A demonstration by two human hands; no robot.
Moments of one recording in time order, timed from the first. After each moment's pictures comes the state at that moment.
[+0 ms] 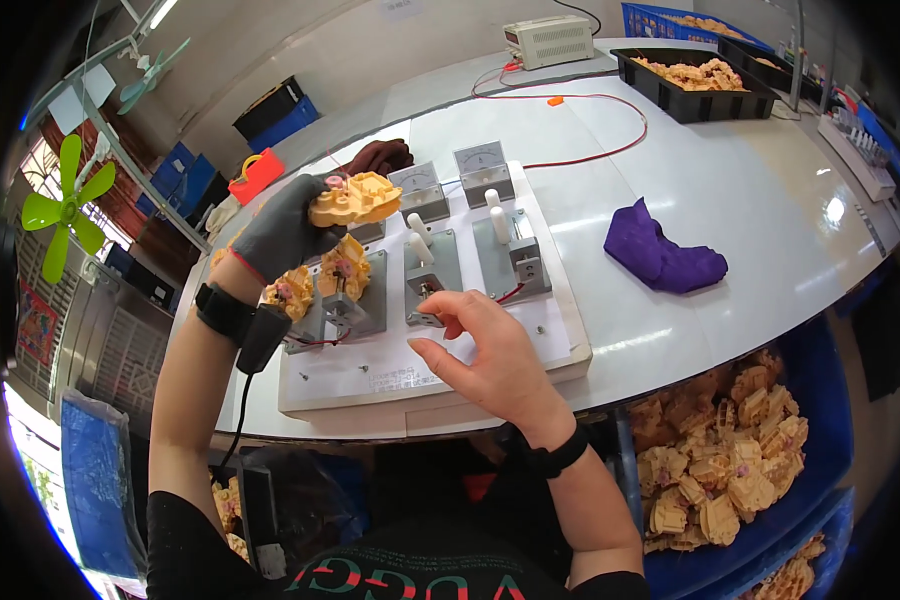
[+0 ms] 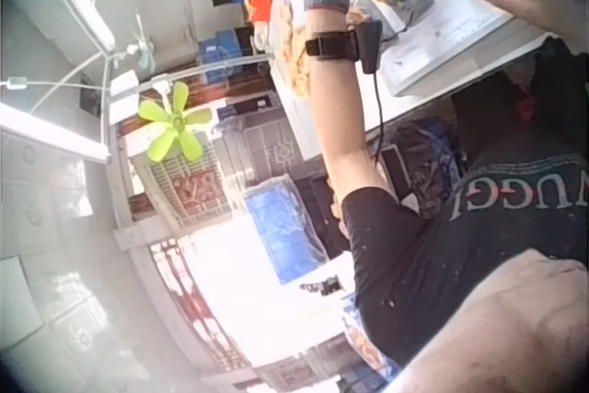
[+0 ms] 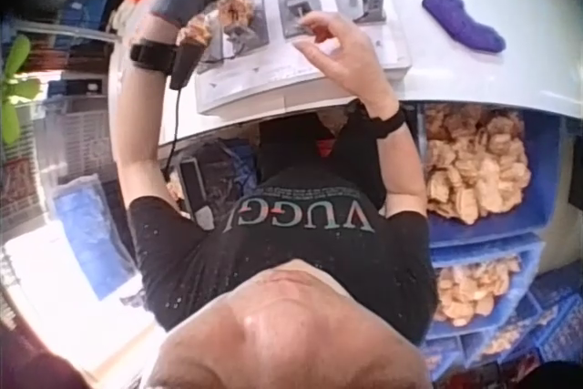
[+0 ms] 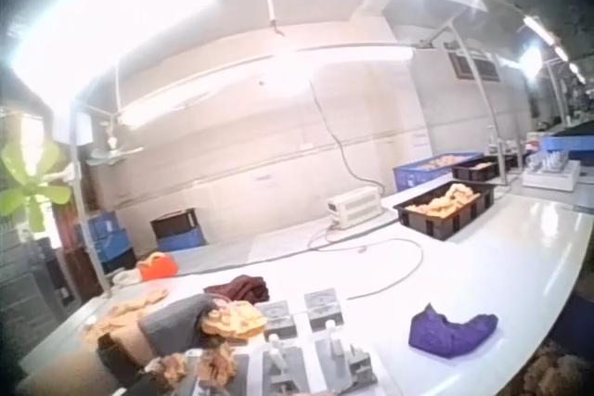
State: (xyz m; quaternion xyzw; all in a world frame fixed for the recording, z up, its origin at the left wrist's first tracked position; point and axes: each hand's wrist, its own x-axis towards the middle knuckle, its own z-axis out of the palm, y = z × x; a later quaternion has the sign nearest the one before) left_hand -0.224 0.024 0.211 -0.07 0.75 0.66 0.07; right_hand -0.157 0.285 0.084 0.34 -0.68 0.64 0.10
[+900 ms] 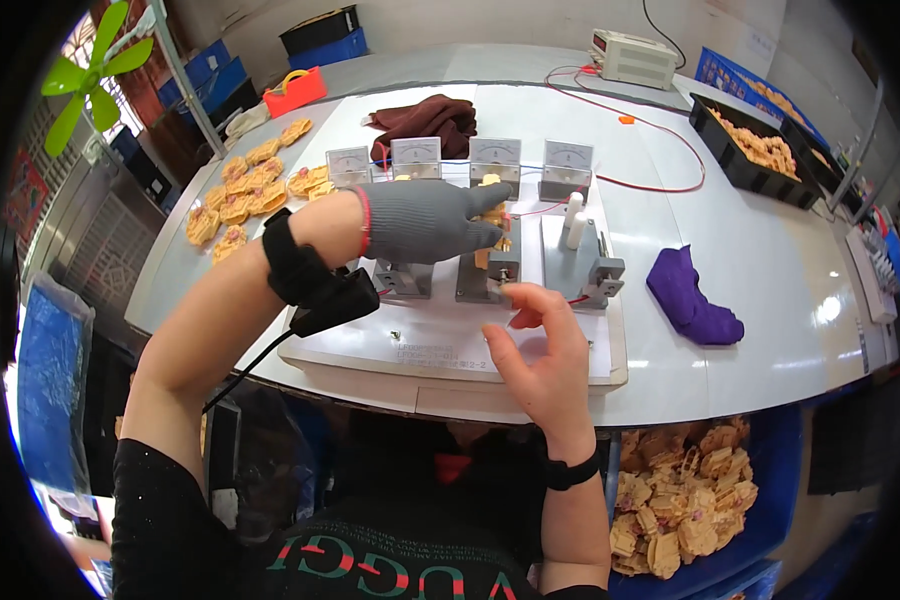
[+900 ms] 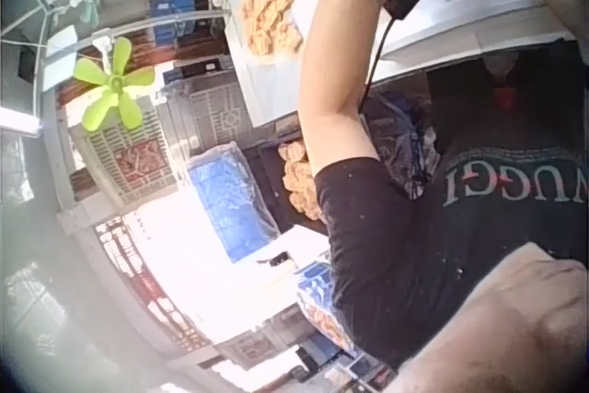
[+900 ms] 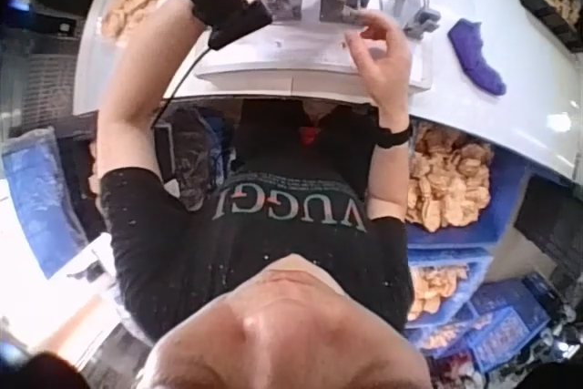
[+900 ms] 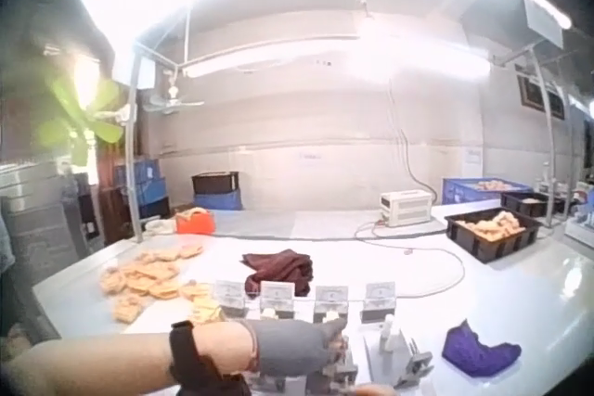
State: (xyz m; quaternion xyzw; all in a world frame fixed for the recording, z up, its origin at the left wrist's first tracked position) left_hand -0.197 0.087 0.219 0.10 0.96 0.14 0.20; right_hand -0.152 0.275 0.075 0.31 -0.71 0.62 0.12
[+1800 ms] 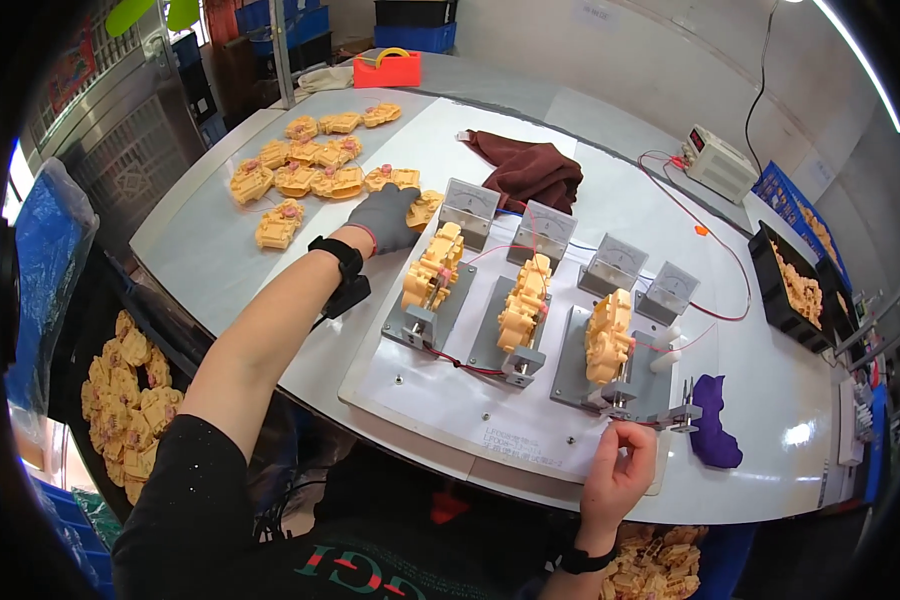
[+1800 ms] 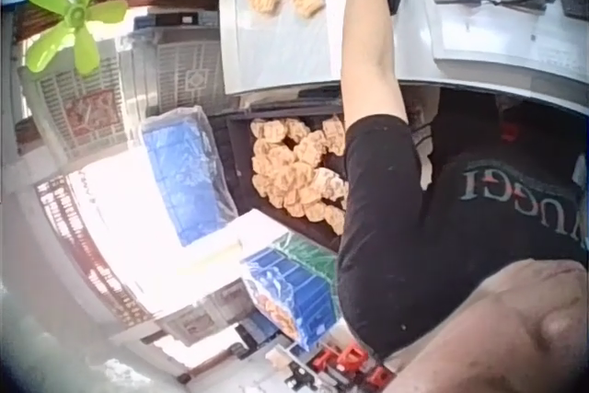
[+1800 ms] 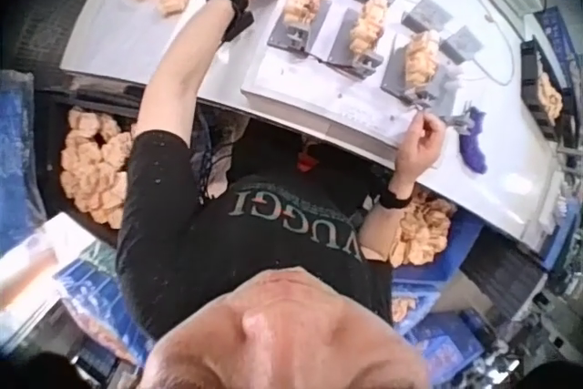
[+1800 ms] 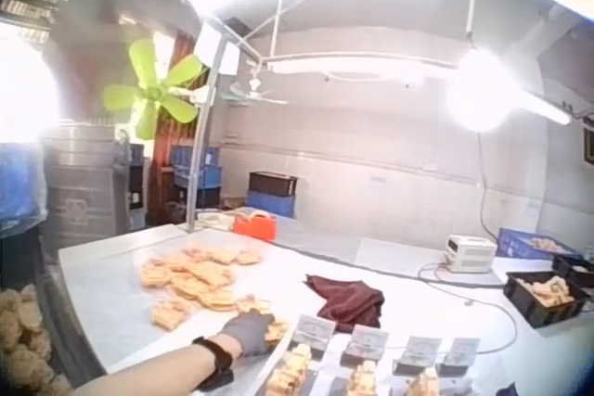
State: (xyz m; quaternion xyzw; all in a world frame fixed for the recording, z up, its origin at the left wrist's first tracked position) left_hand -0.213 -0.160 0.089 -0.22 0.97 0.11 0.00; right_hand -0.147 0.272 0.058 0.19 -0.77 0.59 0.18
